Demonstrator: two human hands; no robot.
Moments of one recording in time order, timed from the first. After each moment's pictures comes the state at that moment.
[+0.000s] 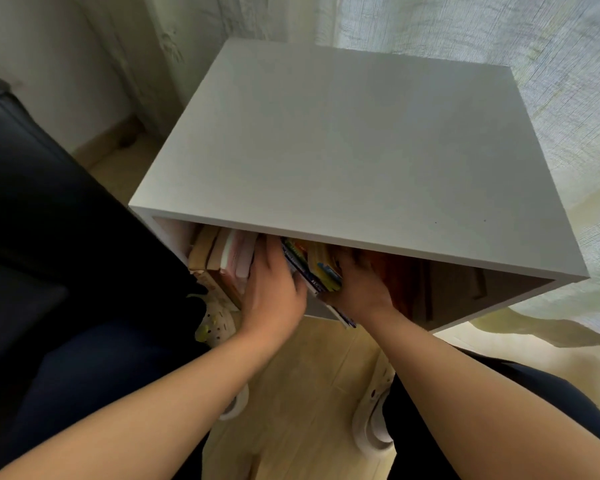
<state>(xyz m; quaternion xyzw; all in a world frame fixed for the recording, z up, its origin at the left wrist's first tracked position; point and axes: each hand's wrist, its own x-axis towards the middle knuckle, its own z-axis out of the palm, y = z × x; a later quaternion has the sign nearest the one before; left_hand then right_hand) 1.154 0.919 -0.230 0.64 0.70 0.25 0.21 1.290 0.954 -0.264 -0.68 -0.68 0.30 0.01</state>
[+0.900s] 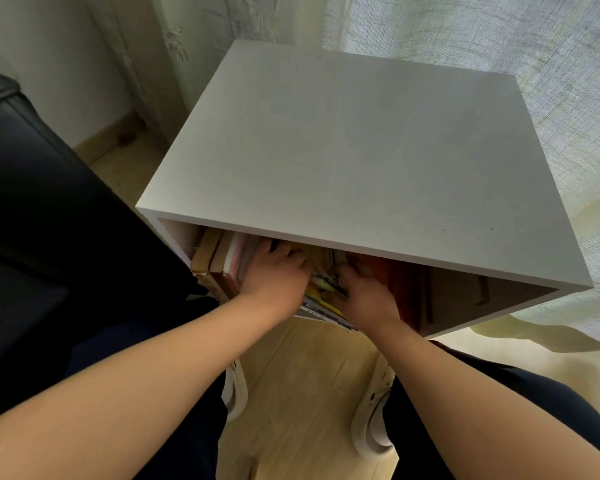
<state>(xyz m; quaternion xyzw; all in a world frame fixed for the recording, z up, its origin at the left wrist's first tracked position) 1.142 0.949 -0.214 0.84 0.53 -0.15 -0.02 1.292 0.942 -0.256 -0.66 -0.71 0.26 0.01</state>
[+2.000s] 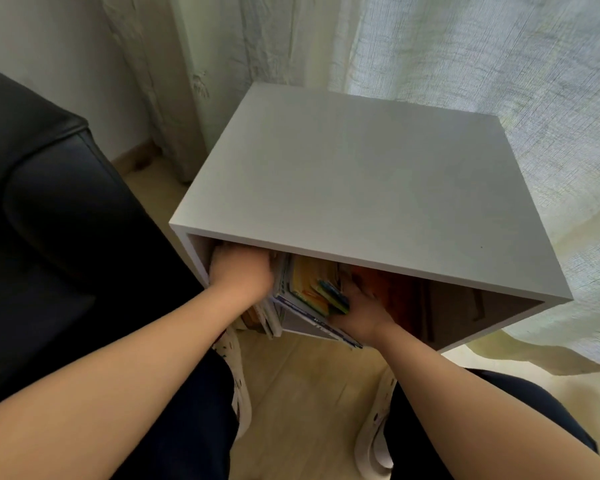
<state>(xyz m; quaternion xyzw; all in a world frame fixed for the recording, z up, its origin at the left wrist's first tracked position) 1.102 0.957 -0.181 0.70 0.71 -0.09 0.03 1.286 0.940 -0.248 -0.65 -0.65 0.39 0.04</state>
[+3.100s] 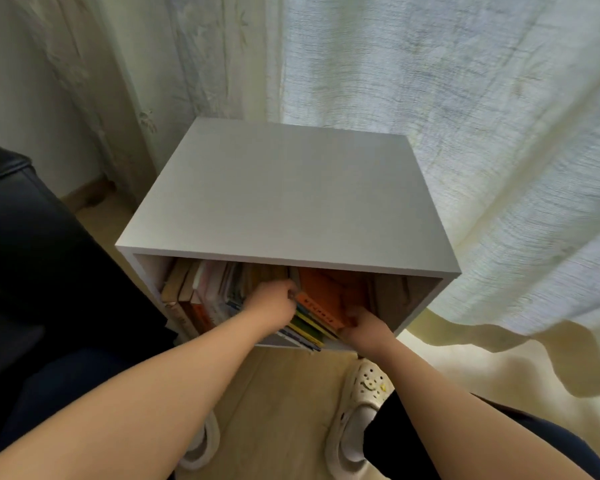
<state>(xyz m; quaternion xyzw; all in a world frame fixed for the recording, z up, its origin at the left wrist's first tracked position) 1.190 0.932 -0.194 0.72 0.62 0.02 0.31 1.353 0.888 -0.222 -0.74 -0.54 0.40 0.07</state>
